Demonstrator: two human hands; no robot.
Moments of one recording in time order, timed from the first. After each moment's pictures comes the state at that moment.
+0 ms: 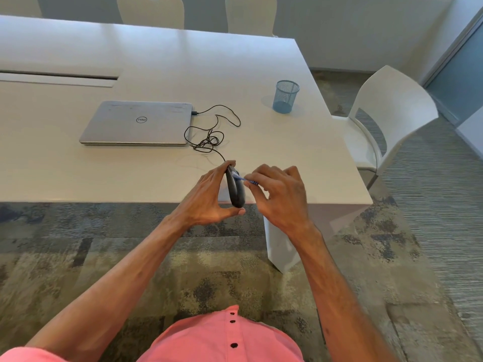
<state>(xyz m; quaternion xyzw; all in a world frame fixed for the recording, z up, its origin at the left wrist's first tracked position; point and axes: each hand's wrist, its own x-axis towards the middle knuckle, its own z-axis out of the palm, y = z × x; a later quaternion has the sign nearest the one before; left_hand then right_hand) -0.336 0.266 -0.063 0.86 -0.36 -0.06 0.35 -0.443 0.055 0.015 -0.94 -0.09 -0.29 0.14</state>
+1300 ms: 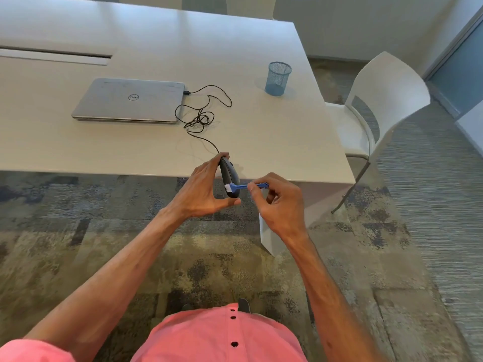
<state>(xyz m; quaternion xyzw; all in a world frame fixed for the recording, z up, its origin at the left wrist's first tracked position) -0.395 0.251 -0.070 0.87 -0.32 -0.05 0.36 -0.530 0.043 -0.004 -0.89 0.04 -0.22 0.40</state>
